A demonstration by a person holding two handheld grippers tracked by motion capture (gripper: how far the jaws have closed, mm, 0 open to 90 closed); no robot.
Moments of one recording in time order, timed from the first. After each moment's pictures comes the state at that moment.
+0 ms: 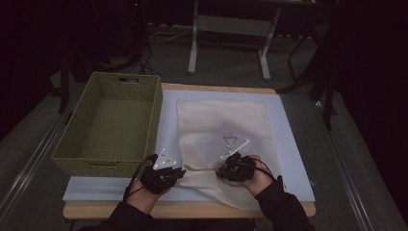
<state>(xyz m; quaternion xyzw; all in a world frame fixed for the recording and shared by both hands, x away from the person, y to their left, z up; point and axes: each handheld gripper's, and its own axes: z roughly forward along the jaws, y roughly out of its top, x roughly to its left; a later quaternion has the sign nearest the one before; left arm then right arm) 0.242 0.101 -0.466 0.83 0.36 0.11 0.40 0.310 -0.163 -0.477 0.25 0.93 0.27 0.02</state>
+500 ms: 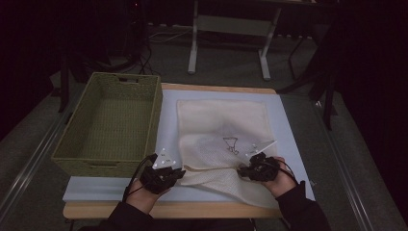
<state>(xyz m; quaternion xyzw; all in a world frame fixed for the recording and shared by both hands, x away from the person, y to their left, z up) 0.243 0.102 -0.466 0.83 0.36 0.11 0.40 0.310 -0.228 -0.472 0.30 0.91 0.28 0.04</state>
